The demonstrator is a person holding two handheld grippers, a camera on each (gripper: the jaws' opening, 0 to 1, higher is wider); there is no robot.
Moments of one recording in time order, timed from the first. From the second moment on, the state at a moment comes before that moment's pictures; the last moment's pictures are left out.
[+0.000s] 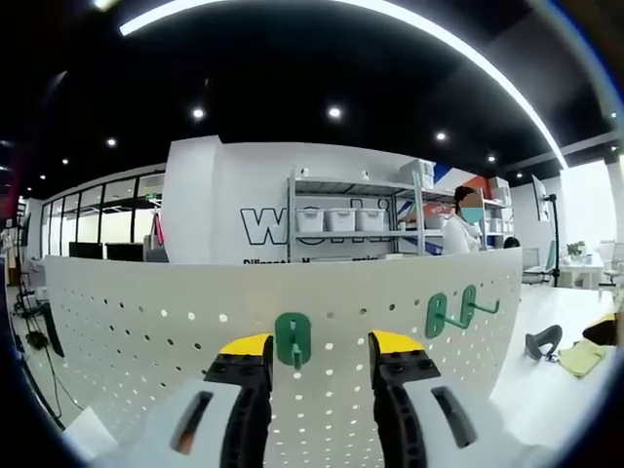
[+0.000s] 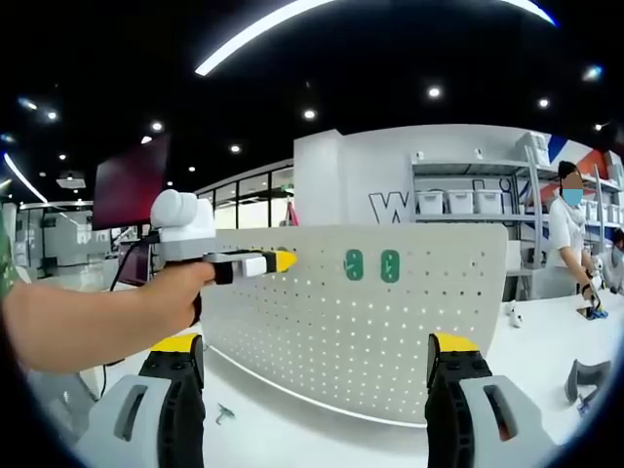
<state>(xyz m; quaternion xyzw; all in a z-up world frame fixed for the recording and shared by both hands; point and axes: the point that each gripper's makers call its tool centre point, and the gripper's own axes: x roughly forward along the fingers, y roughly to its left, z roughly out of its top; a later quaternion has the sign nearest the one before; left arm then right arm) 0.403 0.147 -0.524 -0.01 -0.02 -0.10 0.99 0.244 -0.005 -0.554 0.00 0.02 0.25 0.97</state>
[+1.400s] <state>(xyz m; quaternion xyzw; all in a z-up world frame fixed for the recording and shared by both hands) 0.353 0.135 -0.525 -0.02 0.00 -0.22 0.98 0.224 0.012 -0.545 -0.01 0.01 0.26 0.97</state>
